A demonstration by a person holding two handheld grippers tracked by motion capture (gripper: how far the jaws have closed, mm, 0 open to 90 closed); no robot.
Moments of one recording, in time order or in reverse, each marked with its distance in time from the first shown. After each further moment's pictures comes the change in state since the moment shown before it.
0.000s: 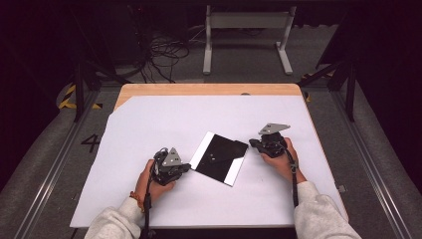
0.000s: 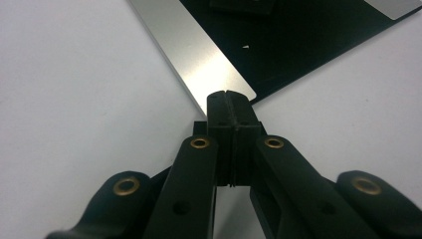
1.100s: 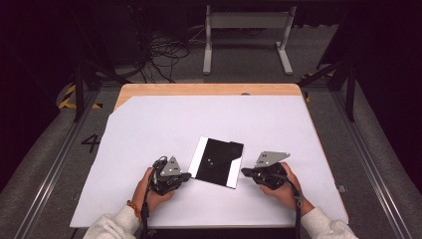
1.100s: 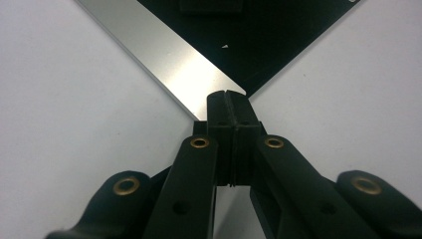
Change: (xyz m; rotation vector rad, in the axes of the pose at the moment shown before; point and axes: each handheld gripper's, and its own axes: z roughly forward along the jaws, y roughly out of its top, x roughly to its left) left arm -0.023 -0.010 -0.012 0.001 -0.042 0.021; right arm 0.076 -0.023 -0.049 -0.017 0.176 -0.127
